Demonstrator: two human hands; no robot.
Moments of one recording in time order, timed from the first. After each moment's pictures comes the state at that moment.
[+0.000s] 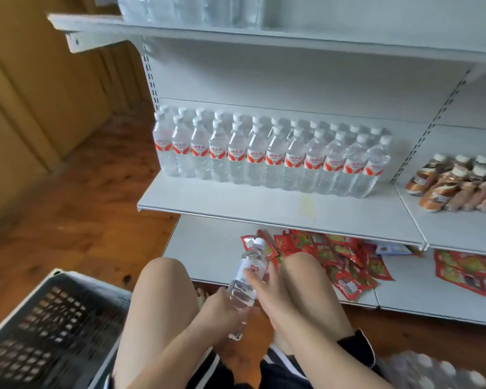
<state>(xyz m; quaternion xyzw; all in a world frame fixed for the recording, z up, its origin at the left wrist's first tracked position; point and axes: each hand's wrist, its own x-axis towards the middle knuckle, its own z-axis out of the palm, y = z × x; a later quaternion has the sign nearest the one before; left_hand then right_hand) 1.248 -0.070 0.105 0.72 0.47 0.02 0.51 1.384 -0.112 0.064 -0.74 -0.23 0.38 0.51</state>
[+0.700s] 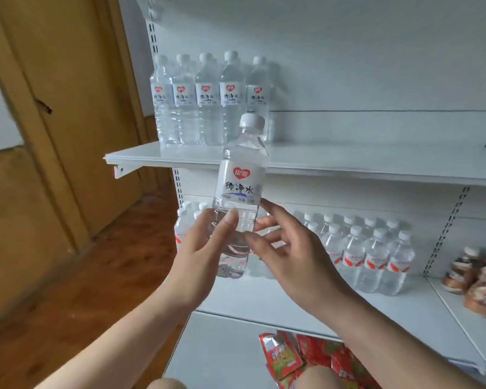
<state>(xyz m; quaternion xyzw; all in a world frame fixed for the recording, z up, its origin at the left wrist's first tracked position) 1.280 0.037 0.371 0.71 0.23 0.45 0.50 1.429 -0.044 0.371 -0.56 -0.60 0.16 0.55</state>
